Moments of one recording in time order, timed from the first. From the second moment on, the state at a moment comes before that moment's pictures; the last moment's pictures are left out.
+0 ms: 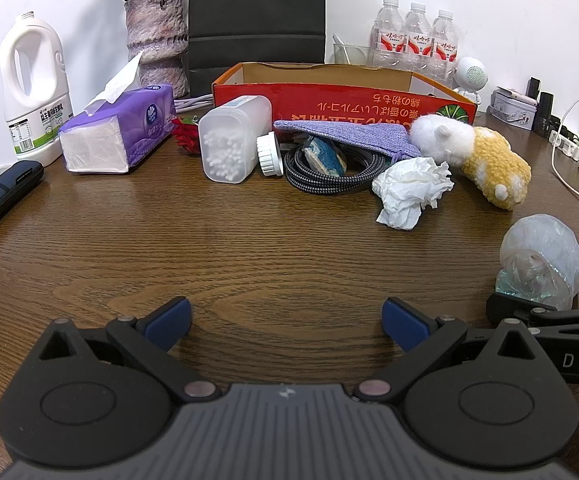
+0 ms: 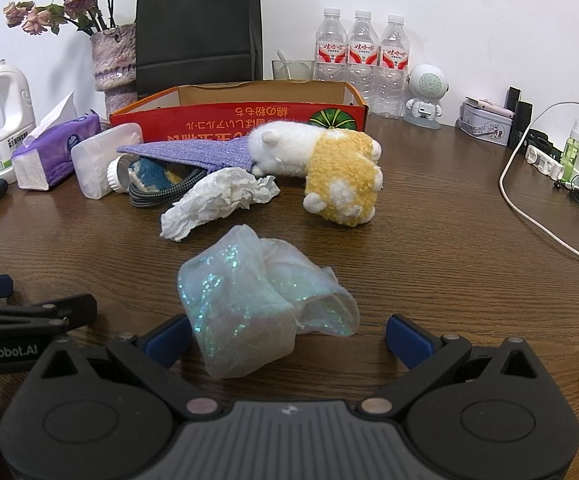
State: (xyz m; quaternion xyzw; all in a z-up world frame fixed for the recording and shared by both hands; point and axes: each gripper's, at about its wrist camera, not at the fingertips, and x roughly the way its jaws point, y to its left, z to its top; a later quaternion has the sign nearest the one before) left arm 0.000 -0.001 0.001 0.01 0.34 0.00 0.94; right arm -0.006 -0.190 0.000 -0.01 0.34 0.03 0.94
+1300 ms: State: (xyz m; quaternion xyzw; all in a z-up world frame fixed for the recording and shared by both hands) left arm -0.002 -0.005 0.006 0.01 0.34 0.00 0.94; right arm -0.006 -0.190 0.000 0.00 0.34 0.03 0.94
